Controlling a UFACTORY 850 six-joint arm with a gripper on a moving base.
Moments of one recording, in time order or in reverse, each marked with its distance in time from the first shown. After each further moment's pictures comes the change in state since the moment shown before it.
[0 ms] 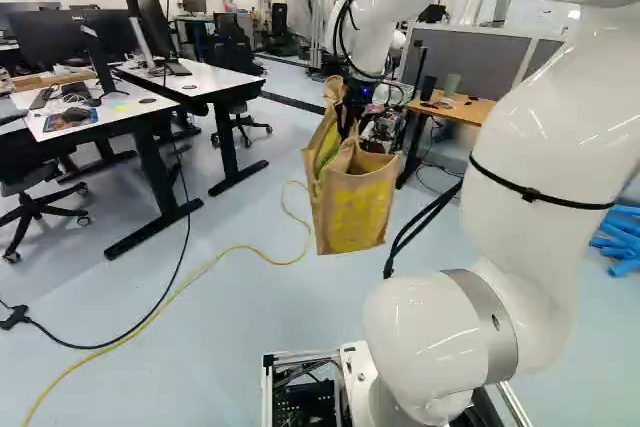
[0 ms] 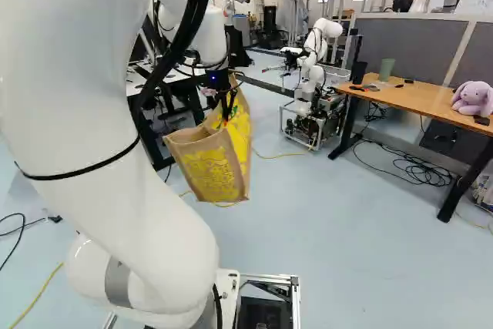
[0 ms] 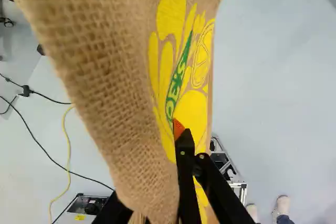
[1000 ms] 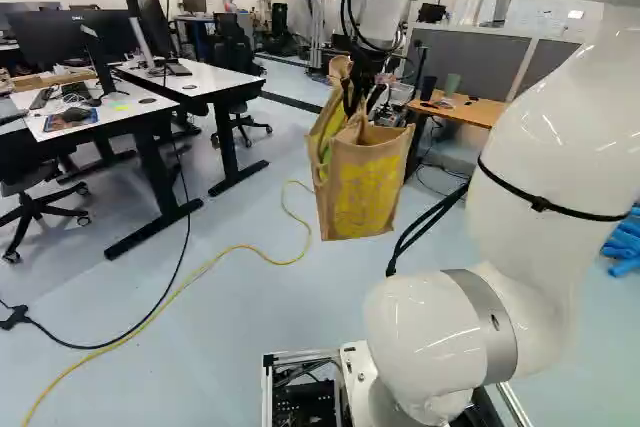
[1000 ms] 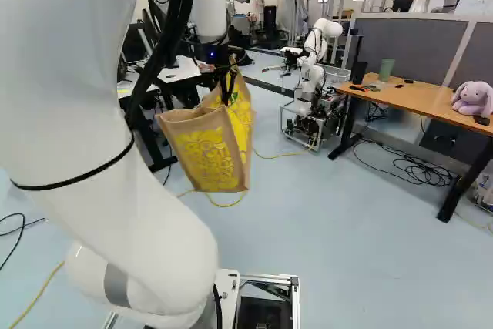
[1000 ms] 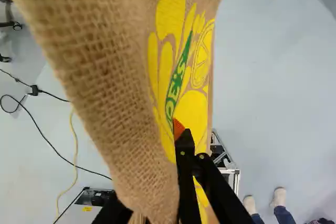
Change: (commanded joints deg) arm -1.4 2.5 -6.5 0.0 -9.7 0.0
